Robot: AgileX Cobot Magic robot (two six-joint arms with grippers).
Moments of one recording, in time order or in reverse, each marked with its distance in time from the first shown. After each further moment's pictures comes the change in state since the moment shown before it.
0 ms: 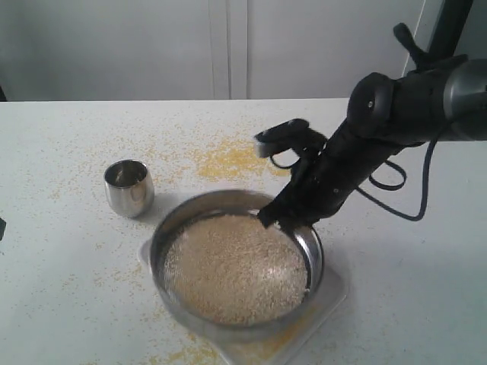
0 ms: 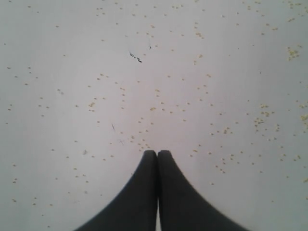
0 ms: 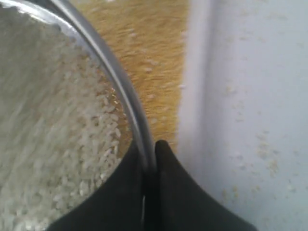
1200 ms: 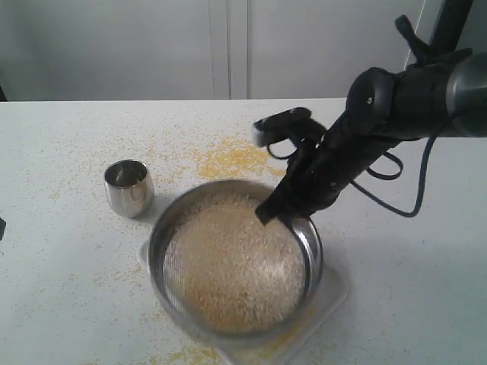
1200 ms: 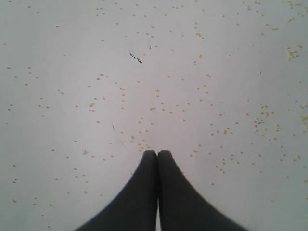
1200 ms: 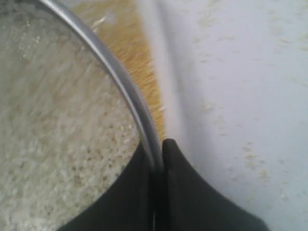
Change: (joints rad) left arm 0.000 0.000 0.000 0.000 0.000 0.000; right arm 0.029 -0.009 -0.007 -0.054 -0.022 -0.048
